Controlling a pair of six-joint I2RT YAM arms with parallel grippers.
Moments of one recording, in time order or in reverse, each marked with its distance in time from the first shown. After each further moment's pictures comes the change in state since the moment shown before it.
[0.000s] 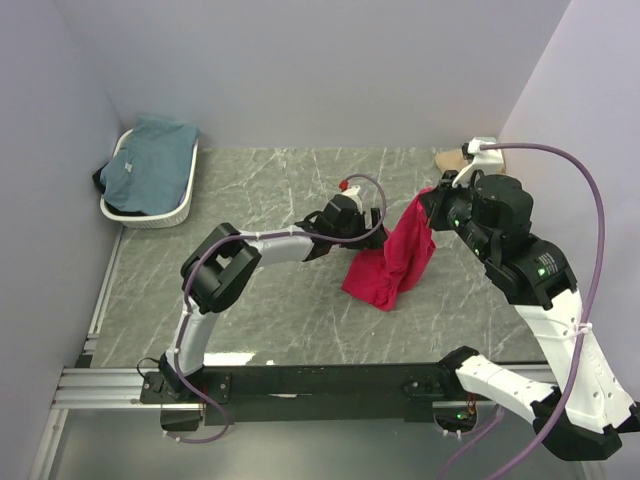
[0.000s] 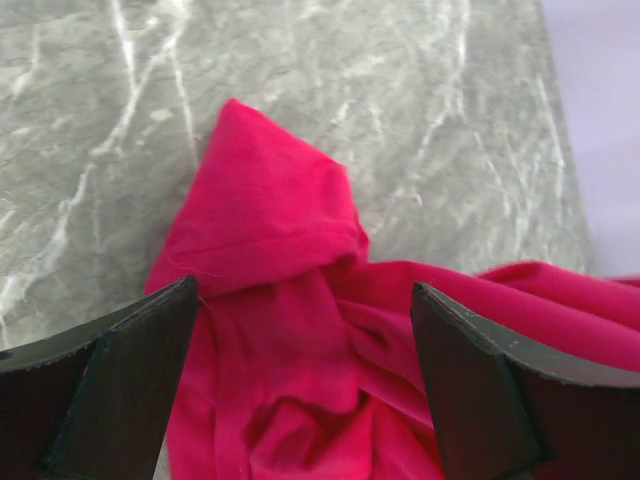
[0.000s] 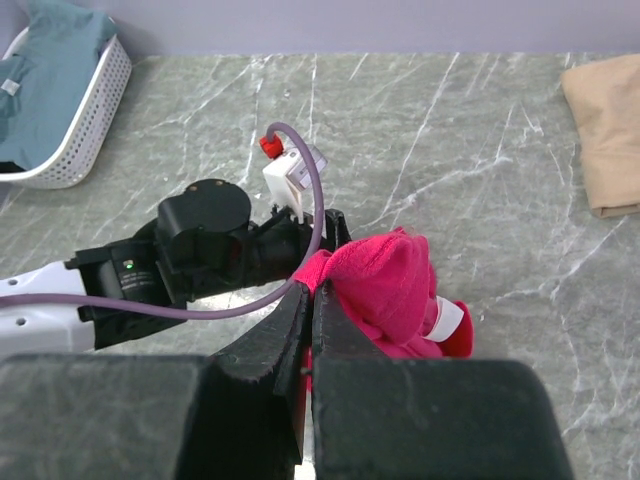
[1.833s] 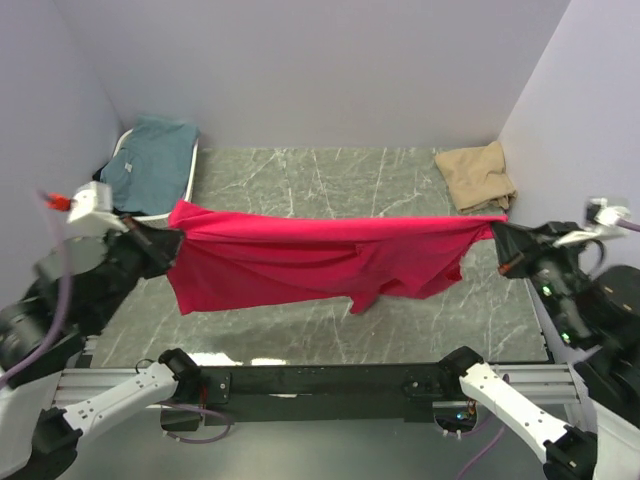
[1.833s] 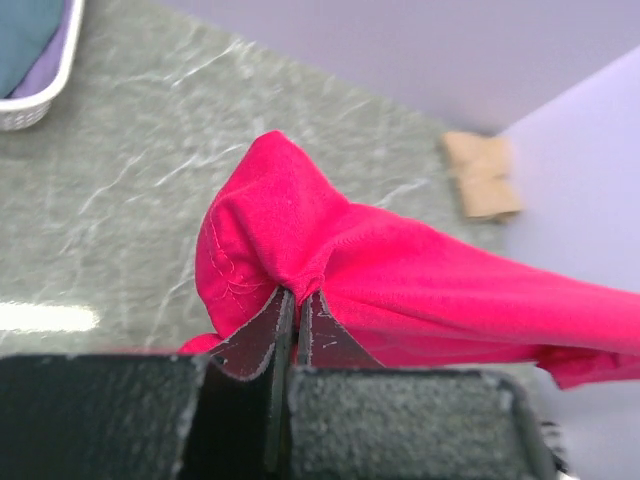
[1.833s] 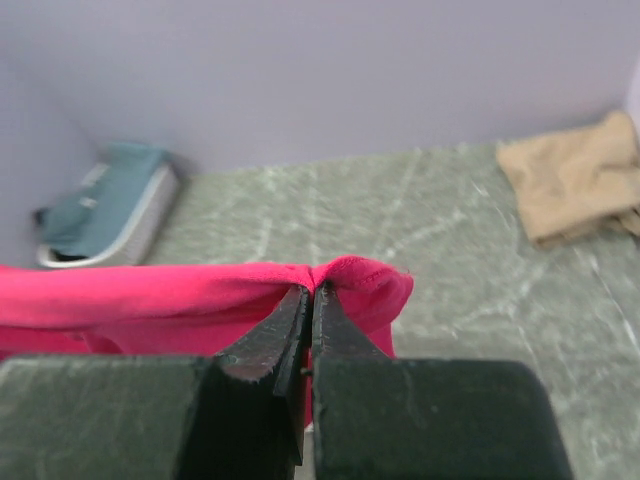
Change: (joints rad) left arm 0.111 -1.385 0.029 -1.223 -0.625 -0.021; right arm -0.005 -0.304 0.080 -0.149 0.129 0.014
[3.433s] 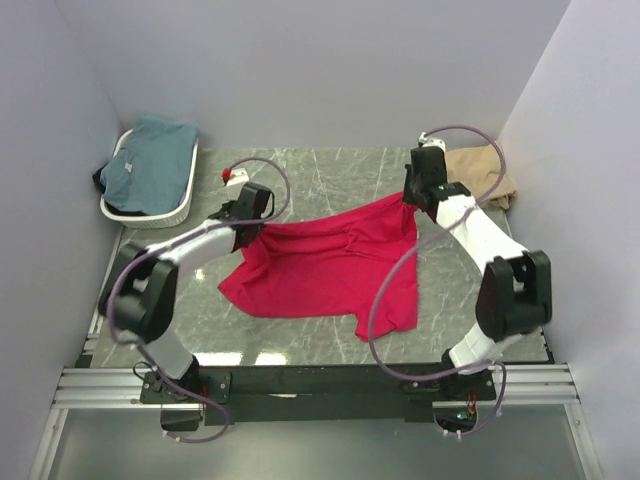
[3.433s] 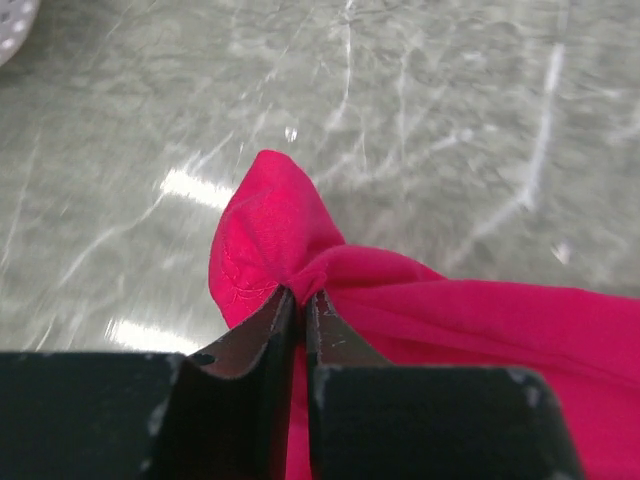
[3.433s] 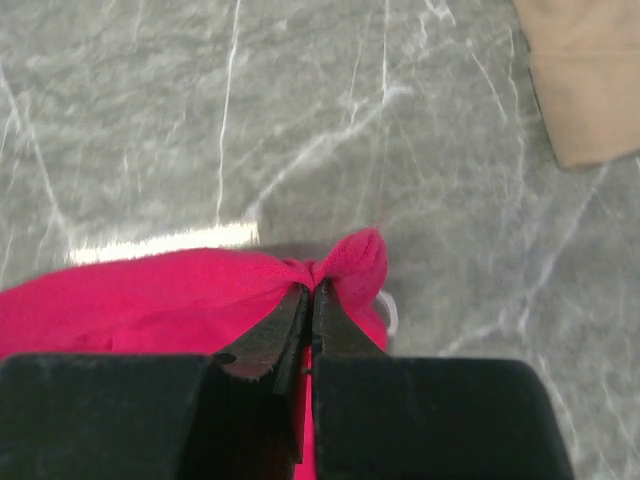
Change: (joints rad) left arm 0.241 0.882 -0.415 0.833 -0.074 0.124; right arm -0.262 0.937 -0.260 0.572 -0.084 -0.042
